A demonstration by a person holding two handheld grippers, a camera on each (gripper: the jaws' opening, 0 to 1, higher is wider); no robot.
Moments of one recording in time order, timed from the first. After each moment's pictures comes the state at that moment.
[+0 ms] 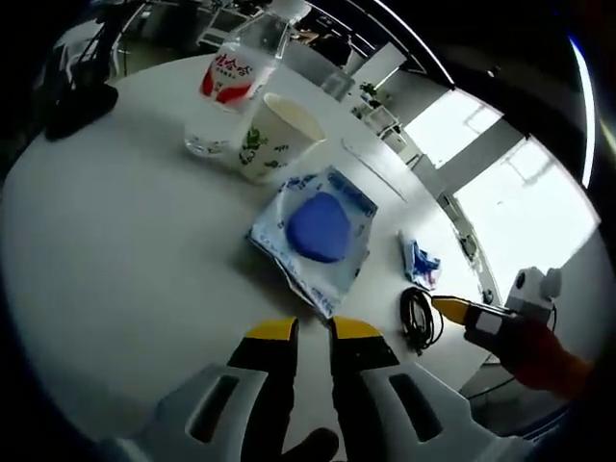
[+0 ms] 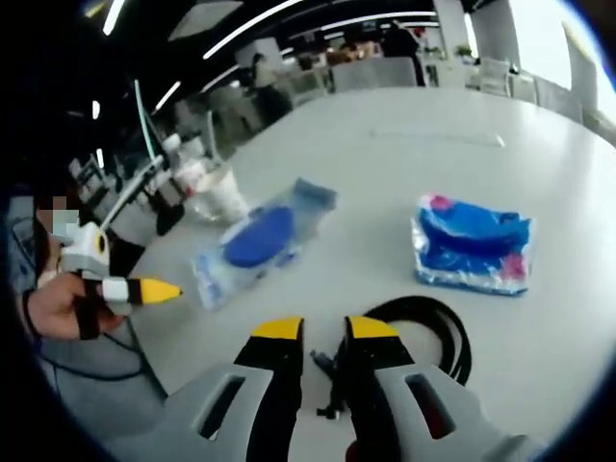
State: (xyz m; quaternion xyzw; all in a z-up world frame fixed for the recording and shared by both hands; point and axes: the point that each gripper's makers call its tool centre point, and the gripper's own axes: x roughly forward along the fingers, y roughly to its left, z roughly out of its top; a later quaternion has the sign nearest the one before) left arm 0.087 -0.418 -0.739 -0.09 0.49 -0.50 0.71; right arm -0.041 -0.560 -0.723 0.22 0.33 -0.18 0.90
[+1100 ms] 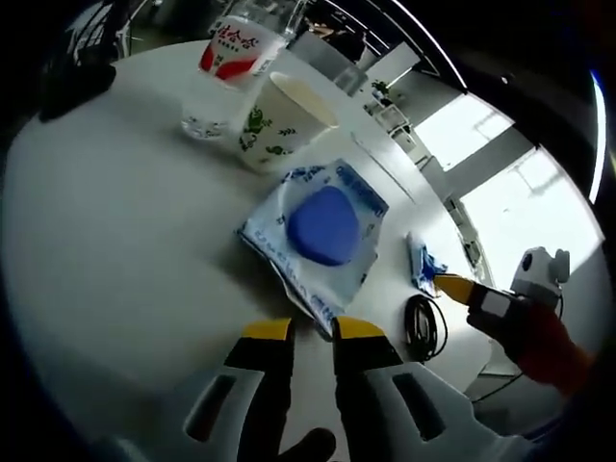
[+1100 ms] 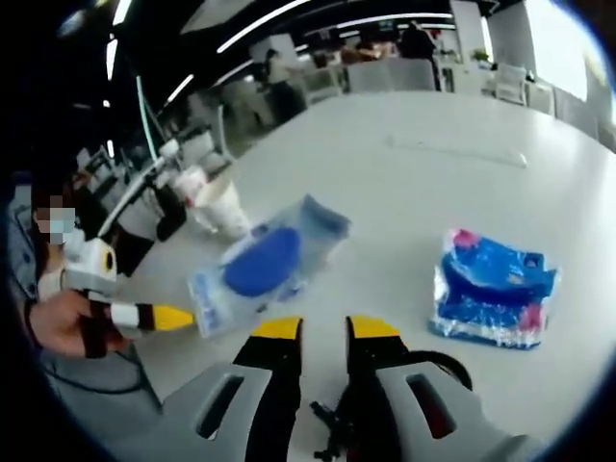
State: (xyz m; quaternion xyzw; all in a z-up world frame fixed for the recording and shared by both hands) left arm 0.087 -0.437 -0.755 -0.11 0.52 -0.48 0.70; right arm -0.002 -0.577 -0.717 0.21 0.34 -0.15 0.91
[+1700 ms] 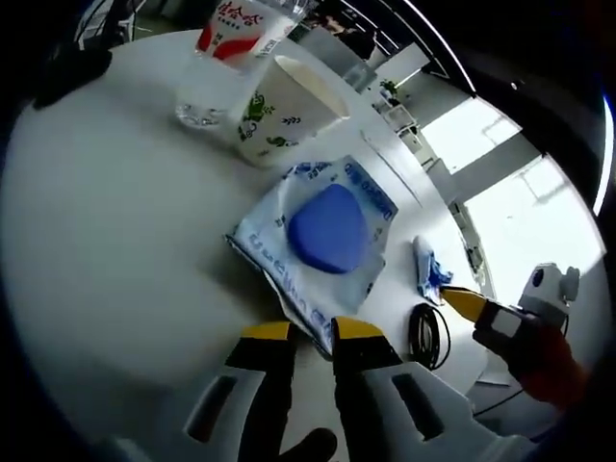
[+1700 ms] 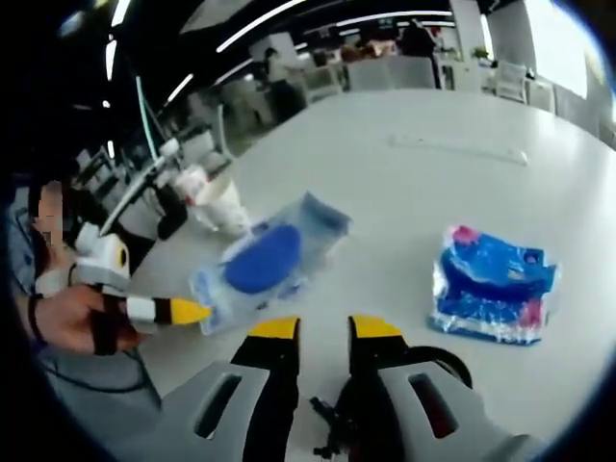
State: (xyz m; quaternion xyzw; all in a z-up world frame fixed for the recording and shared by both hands) left arm 0.090 -0.454 -0.767 -0.12 0.53 -0.46 0.70; right arm -0.006 -0.578 -0.717 0.21 0.34 -0.14 0.90
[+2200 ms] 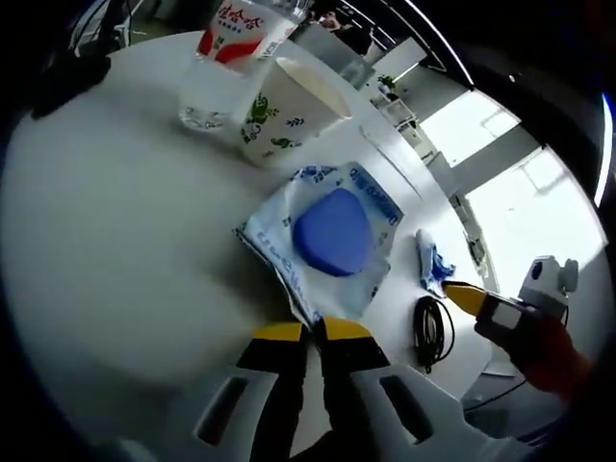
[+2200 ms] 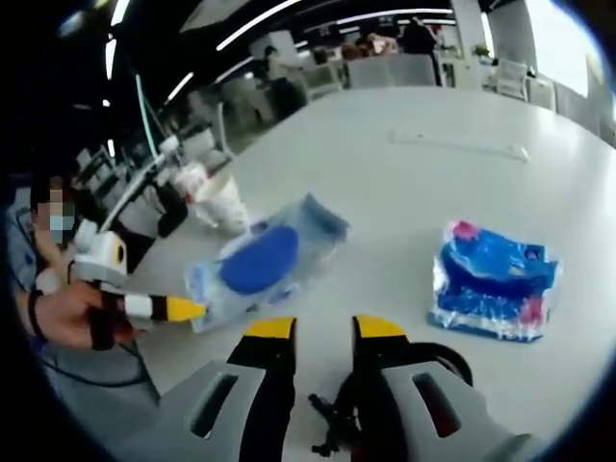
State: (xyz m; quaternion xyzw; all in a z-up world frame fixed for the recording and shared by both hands) left arm 0.090 -0.440 -0.764 -0.09 0.53 -0.47 0.70; right arm -0.008 -0.576 -0.723 0.21 0.35 -0.14 0.90
